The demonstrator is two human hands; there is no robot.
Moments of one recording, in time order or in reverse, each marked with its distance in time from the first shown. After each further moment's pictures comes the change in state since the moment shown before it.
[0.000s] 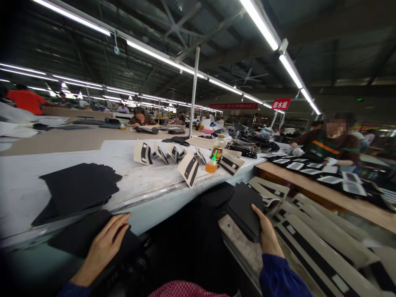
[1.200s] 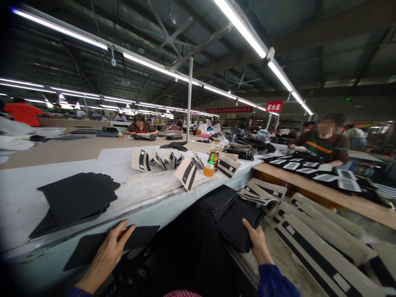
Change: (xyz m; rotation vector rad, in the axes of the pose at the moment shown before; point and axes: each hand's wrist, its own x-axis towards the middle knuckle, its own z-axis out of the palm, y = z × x) left_hand -0.017 -0.021 0.009 0.313 -0.081 0.277; right_hand -0.005 0.044 -0.006 -0.239 0.100 -0.209
